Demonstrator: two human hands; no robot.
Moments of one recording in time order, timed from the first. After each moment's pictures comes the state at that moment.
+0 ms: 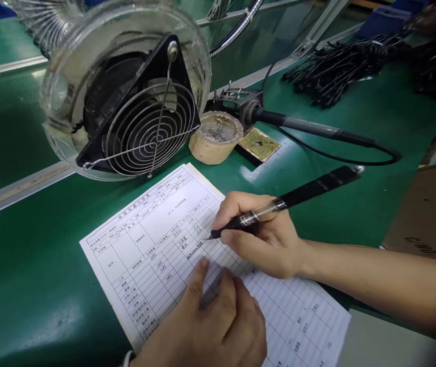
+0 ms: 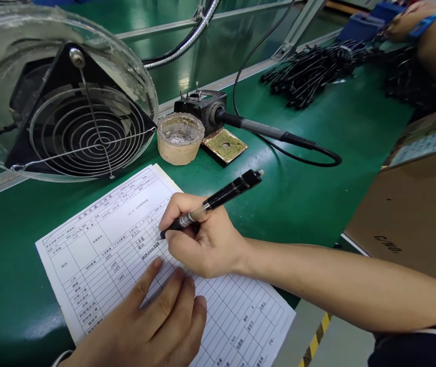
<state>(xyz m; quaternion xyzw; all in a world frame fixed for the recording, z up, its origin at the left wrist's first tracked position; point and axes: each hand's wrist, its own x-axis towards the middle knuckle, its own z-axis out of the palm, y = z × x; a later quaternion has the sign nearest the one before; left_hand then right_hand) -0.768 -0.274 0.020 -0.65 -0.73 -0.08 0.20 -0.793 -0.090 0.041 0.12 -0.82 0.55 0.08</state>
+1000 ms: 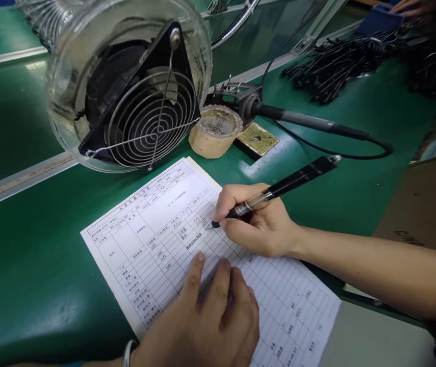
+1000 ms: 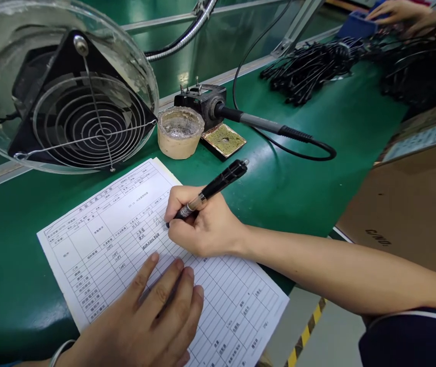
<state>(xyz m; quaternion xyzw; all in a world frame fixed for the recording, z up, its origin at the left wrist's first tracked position) -0.763 -0.281 0.023 -0.65 -0.73 -0.07 0.16 -0.798 -0.084 0.036 0.15 -0.83 0.53 0.08</state>
